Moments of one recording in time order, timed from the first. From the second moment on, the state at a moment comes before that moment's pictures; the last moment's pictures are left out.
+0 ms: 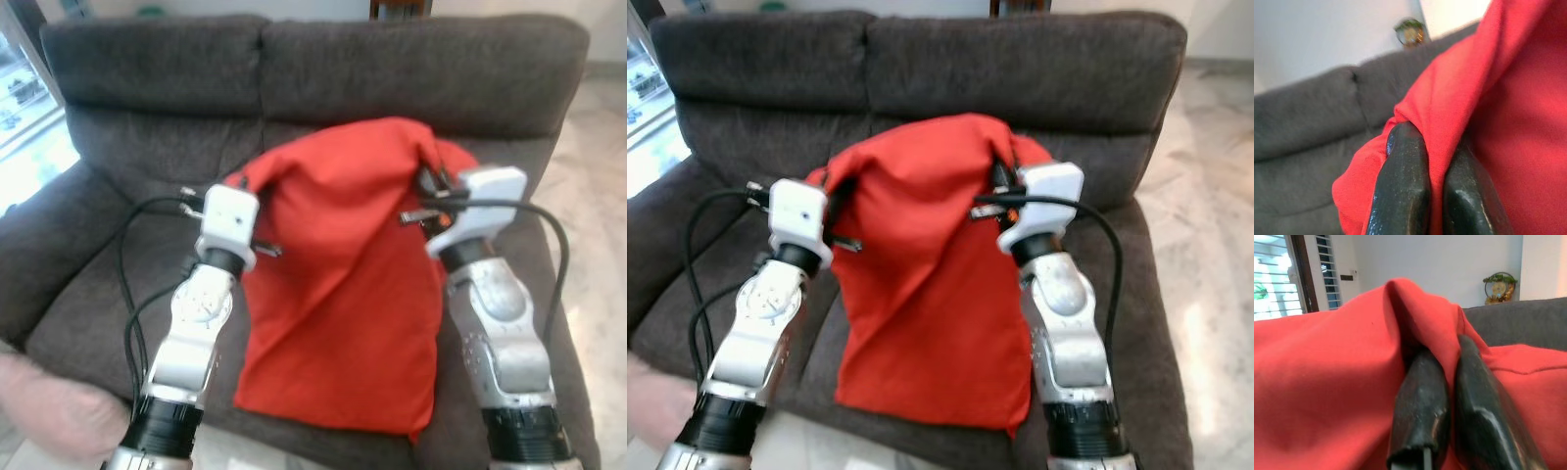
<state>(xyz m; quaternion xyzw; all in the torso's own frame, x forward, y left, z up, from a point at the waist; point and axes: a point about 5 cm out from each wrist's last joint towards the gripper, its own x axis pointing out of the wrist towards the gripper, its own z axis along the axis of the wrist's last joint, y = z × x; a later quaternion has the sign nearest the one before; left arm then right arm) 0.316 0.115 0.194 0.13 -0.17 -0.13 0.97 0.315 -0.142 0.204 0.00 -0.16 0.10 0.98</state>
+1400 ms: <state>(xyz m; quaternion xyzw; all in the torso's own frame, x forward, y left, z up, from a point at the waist) 0.307 0.123 0.134 0.18 -0.04 -0.16 0.97 0.310 -0.160 0.144 -0.01 -0.04 0.07 1.00</state>
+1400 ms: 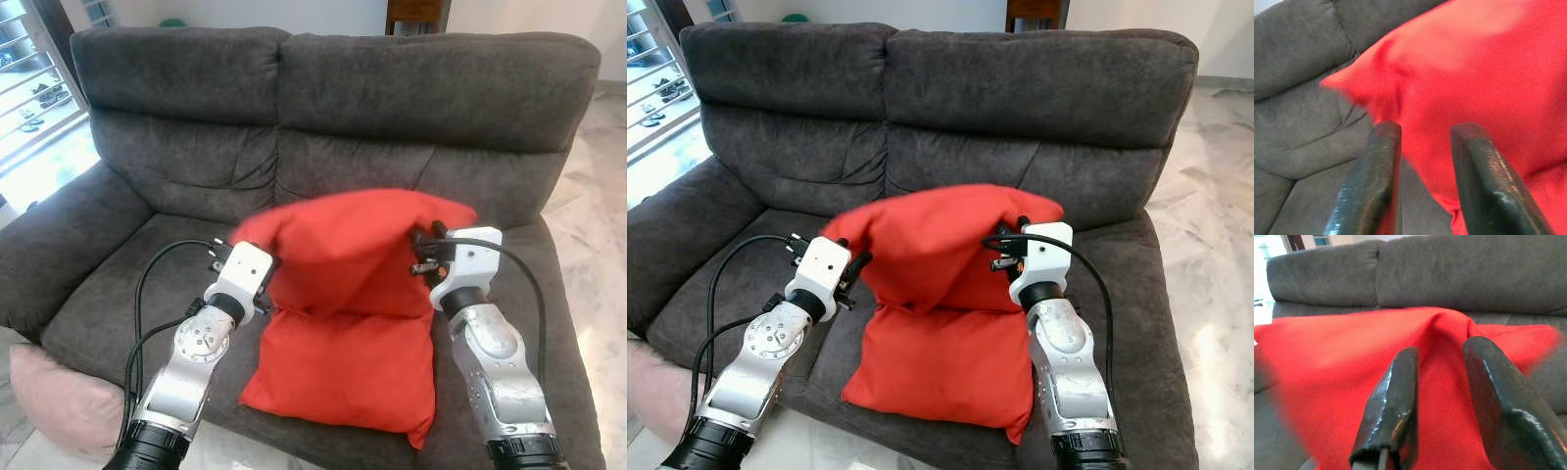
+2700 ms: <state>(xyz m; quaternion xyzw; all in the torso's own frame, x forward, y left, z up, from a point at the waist) 0.207 0.211 -0.054 0.18 0.33 -0.01 0.93 0.158 -0.287 -0.065 -0.10 0.43 -0.15 0.89</state>
